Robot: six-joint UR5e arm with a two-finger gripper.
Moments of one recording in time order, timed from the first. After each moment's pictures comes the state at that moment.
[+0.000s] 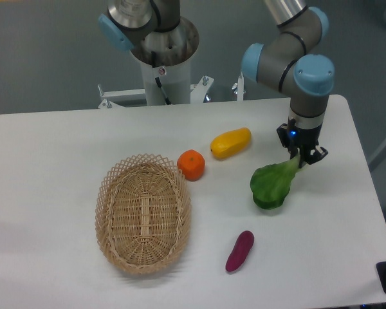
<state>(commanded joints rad) 2.84 -1.88 -1.84 -0.75 1.43 1.68</state>
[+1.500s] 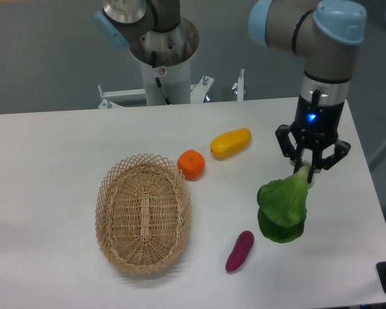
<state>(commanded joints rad) 2.75 -1.84 -1.49 -1.08 1.25 1.29</state>
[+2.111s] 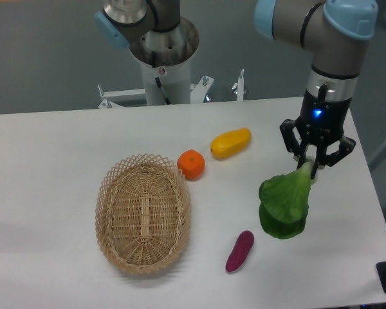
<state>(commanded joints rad) 2.75 -1.84 -1.50 -1.08 1.25 1.31</state>
